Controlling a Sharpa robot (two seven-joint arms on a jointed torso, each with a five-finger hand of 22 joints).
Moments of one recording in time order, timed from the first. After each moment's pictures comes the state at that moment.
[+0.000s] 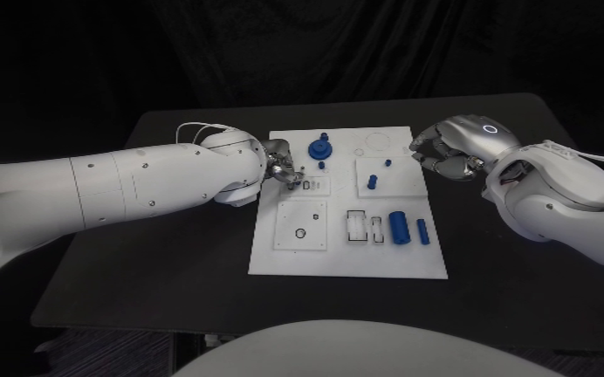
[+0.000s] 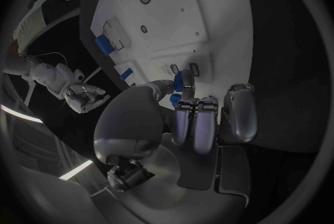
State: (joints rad) left arm 1.27 -0.68 -0.21 1.44 -1.11 -0.10 -0.51; left_hand 1.13 -0.05 0.46 0.22 0.44 1.01 0.03 0.32 1.11 1.47 -0.03 1.57 1.31 1.47 -0.07 1.56 1.31 0.09 1.35 0.03 1.39 1.31; right arm 1.32 -1.02 -0.25 1.71 -1.69 -0.45 -0.25; right_hand 1.37 -0.03 0.28 0.15 0.41 0.94 0.10 0.12 0.27 1.46 0.00 1.55 1.31 1.47 -0.07 1.47 1.31 0.05 1.47 0.04 1.32 1.31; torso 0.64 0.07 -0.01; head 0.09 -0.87
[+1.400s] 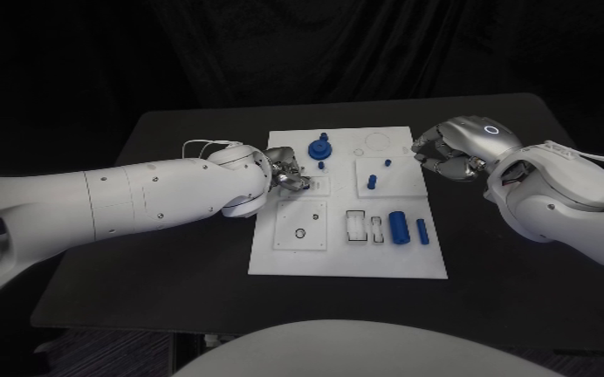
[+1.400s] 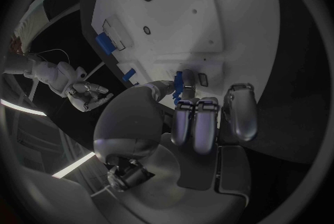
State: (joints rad) left arm 1.21 -0.66 -0.21 1.43 -1.11 -0.21 -0.46; left_hand 1.10 -0.04 0.48 0.20 0.45 1.02 0.04 0.31 1.12 1.47 -0.03 1.57 1.31 1.47 -0.07 1.56 1.31 0.09 1.35 0.03 1.38 1.31; right arm 1.32 -1.02 -0.25 1.70 -1.69 -0.44 -0.25; right_hand 1.37 -0.03 0.28 0.15 0.41 0.94 0.10 0.12 0.27 1.46 0.00 1.55 1.31 1.47 -0.07 1.47 1.31 0.05 1.47 0.04 1.32 1.31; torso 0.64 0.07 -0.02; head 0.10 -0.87
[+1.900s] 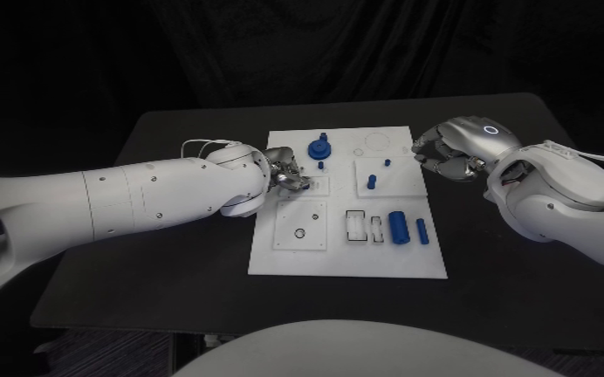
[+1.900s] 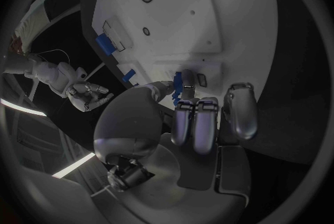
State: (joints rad) left arm 1.21 -0.67 -0.21 1.43 -1.11 -0.19 -0.46; left_hand 1.07 -0.03 0.48 0.19 0.37 1.02 0.04 0.29 1.12 1.47 -0.03 1.57 1.31 1.47 -0.07 1.56 1.31 0.09 1.35 0.04 1.37 1.30; right arm 1.32 -1.02 -0.25 1.70 -1.69 -0.43 -0.26; right_hand 1.37 -0.03 0.28 0.15 0.41 0.94 0.10 0.12 0.27 1.46 0.00 1.55 1.31 1.47 -0.07 1.47 1.31 0.05 1.47 0.04 1.31 1.31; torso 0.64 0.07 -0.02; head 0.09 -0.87
